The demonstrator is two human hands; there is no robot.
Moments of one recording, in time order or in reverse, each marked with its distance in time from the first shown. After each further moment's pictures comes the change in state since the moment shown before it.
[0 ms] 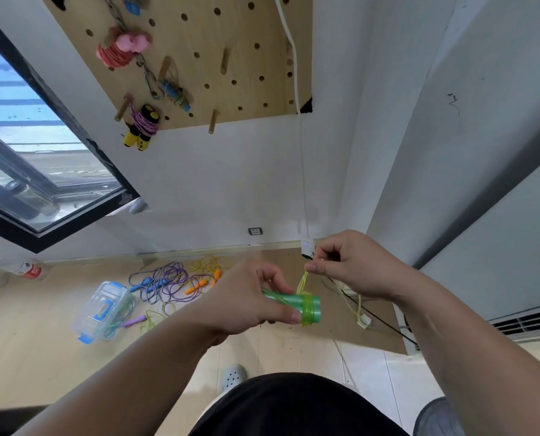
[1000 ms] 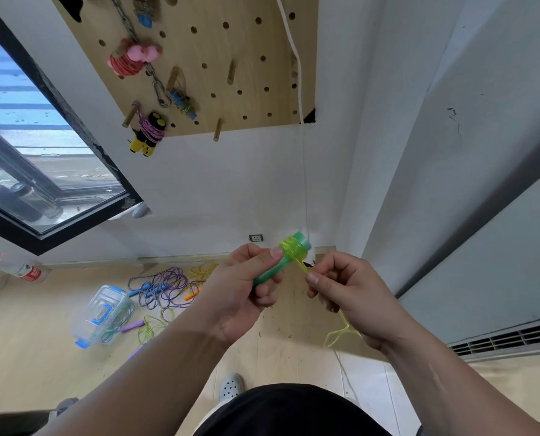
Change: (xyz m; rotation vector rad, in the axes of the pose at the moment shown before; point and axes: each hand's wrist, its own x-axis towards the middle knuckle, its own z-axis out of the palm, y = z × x) left_hand 0.002 0.014 0.003 -0.935 0.146 -0.023; right_hand -0.033 -0.009 0.038 0.814 0.146 0.010
